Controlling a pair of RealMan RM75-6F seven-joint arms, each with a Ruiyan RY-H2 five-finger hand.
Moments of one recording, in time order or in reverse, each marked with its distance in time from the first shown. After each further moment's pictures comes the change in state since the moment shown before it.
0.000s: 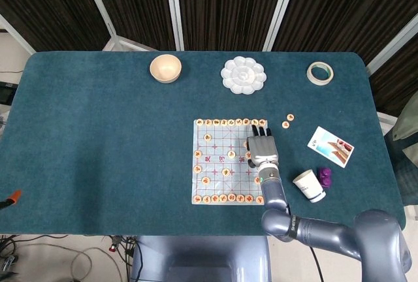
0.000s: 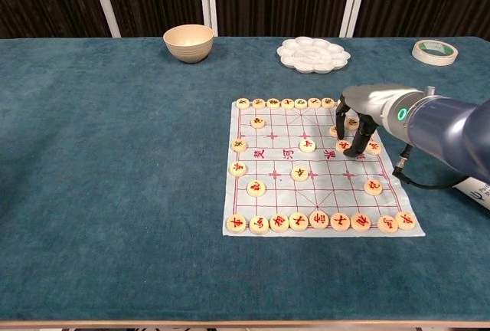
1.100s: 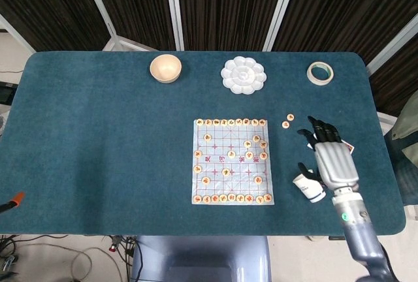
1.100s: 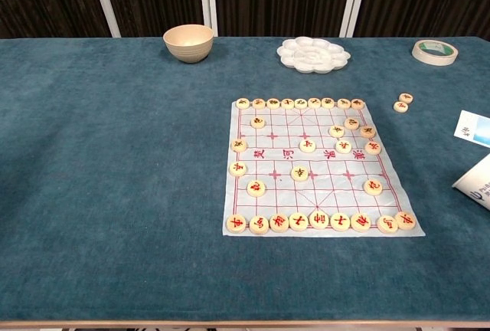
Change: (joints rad) left arm 0.009 0.008 0.017 -0.024 0.032 0.010 -0.003; right arm -0.484 0.690 -0.152 -0.697 -0.763 0.289 0.522
